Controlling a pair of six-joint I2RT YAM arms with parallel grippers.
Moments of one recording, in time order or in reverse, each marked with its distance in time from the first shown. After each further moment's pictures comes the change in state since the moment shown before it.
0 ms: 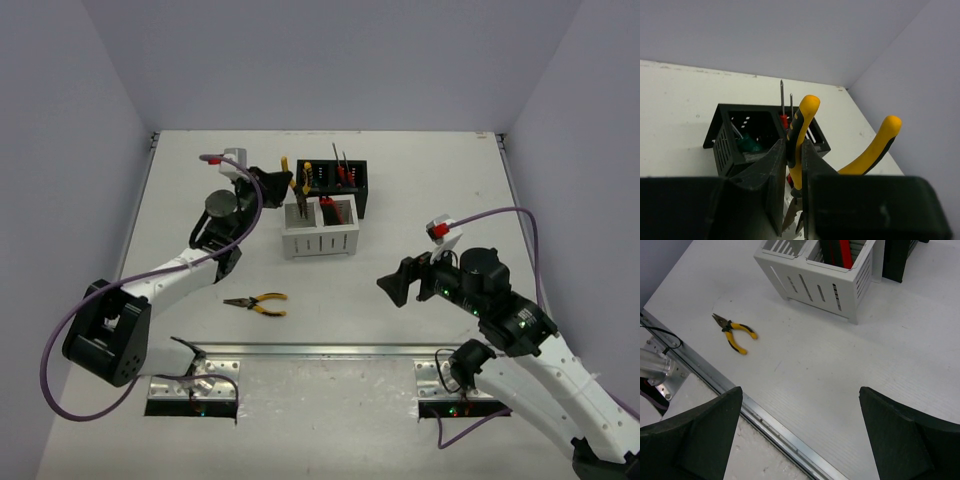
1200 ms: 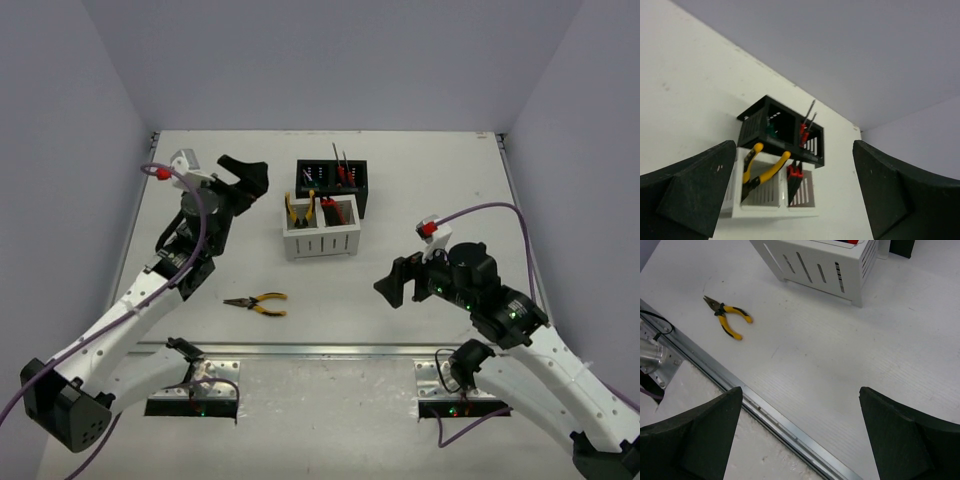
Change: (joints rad) left arm -0.088 -0.348 0.144 -0.662 -0.439 -0.279; right arm 0.000 0.059 0.001 -0.025 -0.021 0.000
